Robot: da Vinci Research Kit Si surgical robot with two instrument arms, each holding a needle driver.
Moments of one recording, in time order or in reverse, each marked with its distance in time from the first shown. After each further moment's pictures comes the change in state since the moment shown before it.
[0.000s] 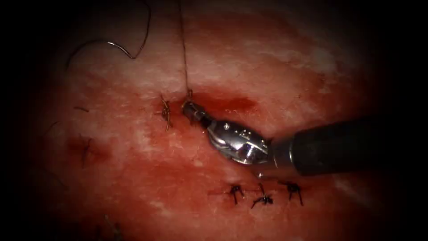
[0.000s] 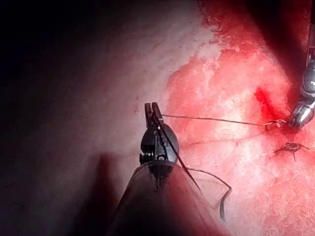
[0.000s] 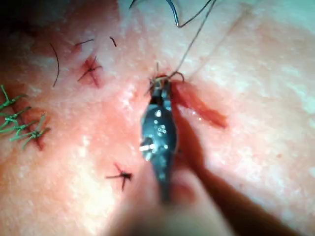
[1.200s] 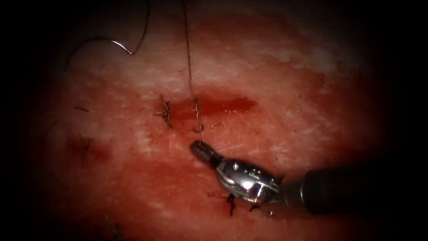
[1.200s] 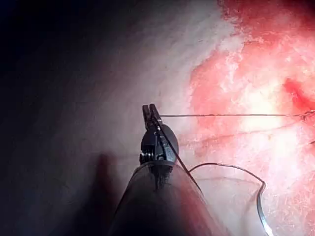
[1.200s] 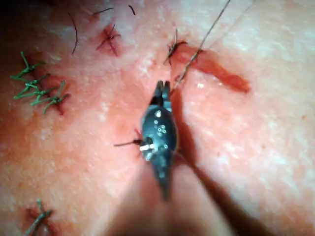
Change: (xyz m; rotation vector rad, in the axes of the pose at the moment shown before) right arm -0.003 -0.003 -0.006 0.035 -0.044 -0.017; left arm -0.002 -0.007 0.002 0.095 -0.036 0.071
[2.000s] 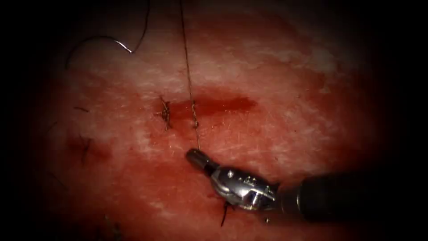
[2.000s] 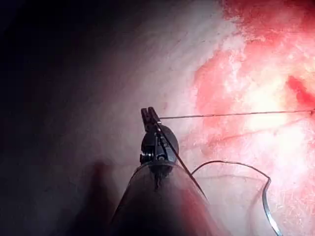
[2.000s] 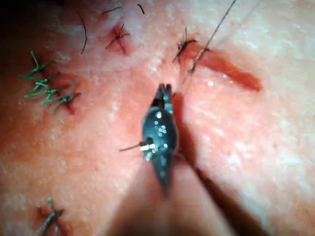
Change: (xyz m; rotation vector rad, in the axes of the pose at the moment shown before) right arm -0.002 -0.002 -0.002 0.031 -0.092 -0.033; left arm 0.001 -0.003 0.000 0.058 -0.041 0.053
